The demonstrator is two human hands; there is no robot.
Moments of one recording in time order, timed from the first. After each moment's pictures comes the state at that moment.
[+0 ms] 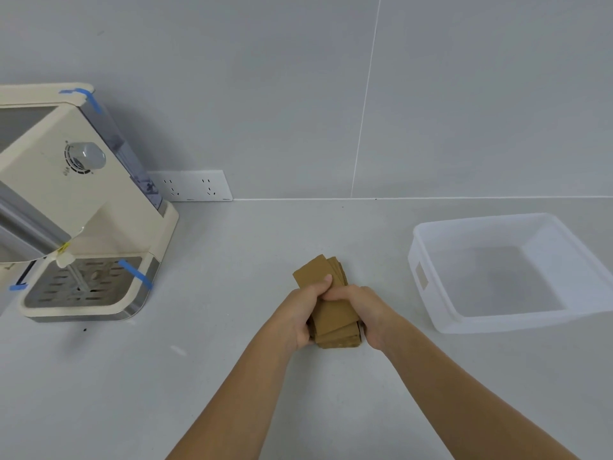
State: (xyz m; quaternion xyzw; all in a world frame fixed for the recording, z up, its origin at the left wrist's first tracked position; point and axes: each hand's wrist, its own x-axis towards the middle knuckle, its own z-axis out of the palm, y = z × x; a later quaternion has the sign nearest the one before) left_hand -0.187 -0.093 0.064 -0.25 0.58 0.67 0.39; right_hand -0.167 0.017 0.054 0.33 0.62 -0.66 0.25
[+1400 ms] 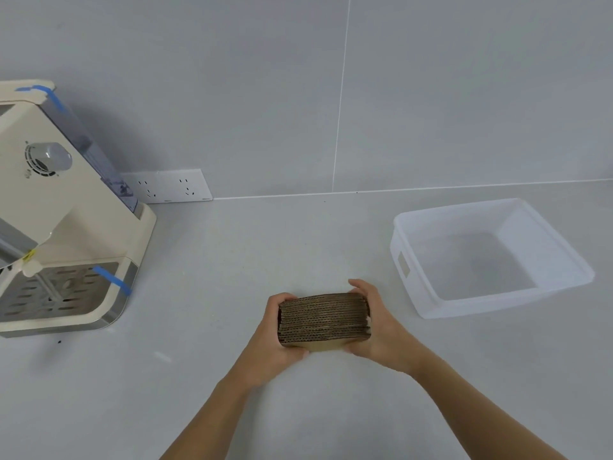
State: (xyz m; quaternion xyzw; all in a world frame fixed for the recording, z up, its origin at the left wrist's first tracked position) left_hand -0.153 -0.147 0.008 0.15 0.78 0.56 0.23; right_hand -0.108 0.062 0.022 0.01 0.85 -0.52 0.13
